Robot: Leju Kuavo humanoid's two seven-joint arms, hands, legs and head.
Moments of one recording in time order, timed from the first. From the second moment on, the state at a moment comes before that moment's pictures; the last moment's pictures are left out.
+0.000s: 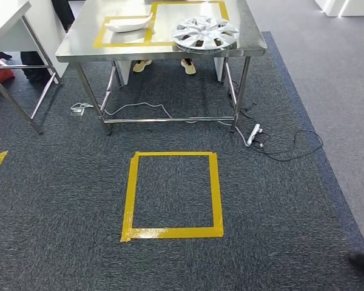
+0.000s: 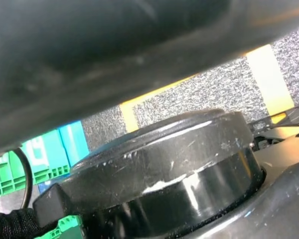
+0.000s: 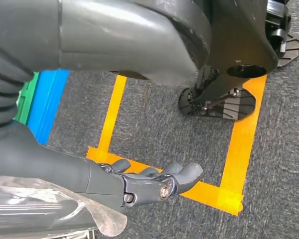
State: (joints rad) left arm -0.03 -0.12 -0.63 -0.17 0.30 0.32 -0.04; right arm 0.02 0.18 -0.68 -0.22 0.75 -0.13 -0.13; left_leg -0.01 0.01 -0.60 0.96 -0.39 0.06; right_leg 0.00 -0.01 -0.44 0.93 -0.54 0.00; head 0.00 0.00
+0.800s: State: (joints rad) left arm -0.03 -0.12 -0.63 -0.17 0.30 0.32 -0.02; right arm 0.00 0.18 -0.67 -0.21 0.82 -0.17 -0.14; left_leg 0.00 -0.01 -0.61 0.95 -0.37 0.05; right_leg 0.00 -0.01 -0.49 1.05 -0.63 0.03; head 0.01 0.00
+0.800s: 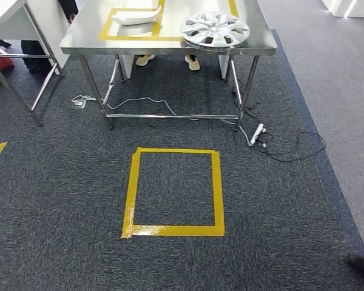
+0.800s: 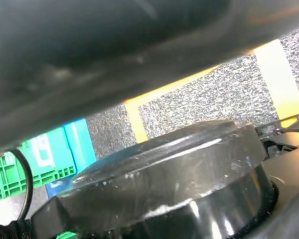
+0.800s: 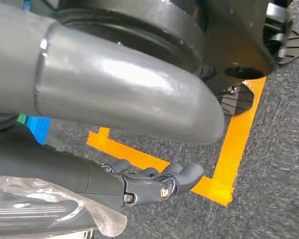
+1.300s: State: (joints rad) left arm -0.02 -0.12 -0.63 -0.17 0.30 0.32 -0.01; right arm 0.00 0.18 -0.66 -0.20 0.83 -0.18 -0.13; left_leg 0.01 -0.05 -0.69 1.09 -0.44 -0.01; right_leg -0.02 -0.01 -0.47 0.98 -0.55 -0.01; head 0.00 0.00
